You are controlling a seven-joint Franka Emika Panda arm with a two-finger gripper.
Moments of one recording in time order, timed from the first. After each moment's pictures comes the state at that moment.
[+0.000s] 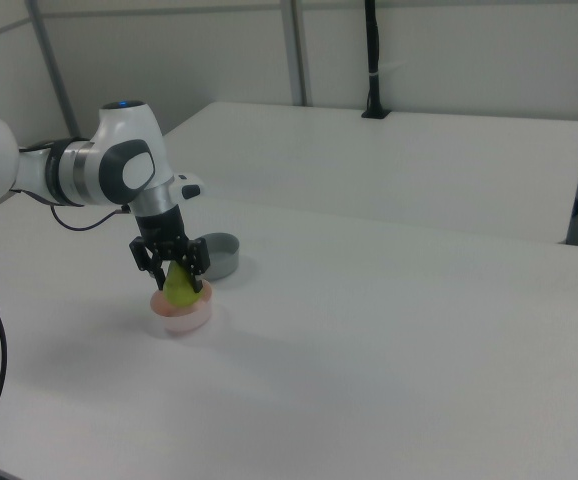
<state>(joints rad) 0.24 0.29 -0.10 -1.85 -0.06 2.10 -0.05</state>
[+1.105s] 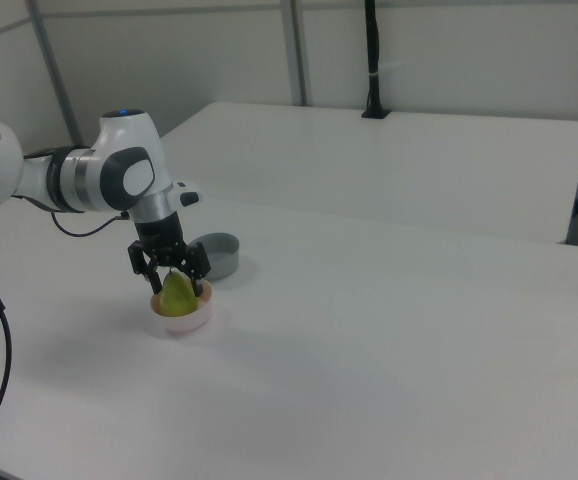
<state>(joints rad) 0.26 0.32 -0.10 -1.85 -0.06 2.11 -0.02</state>
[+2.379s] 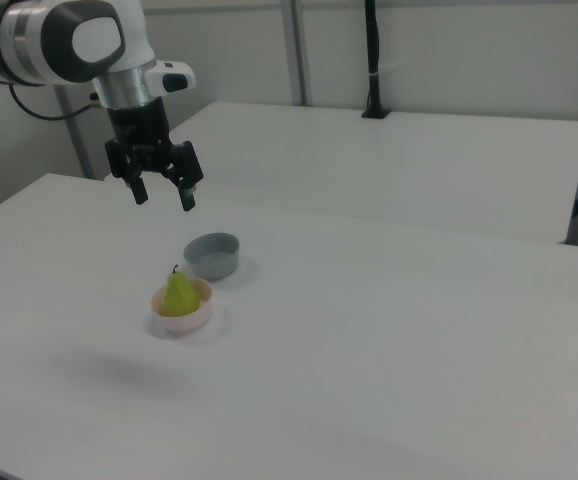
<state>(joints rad) 0.14 -0.01 -0.11 -1.69 -0.06 1.68 -0.01</state>
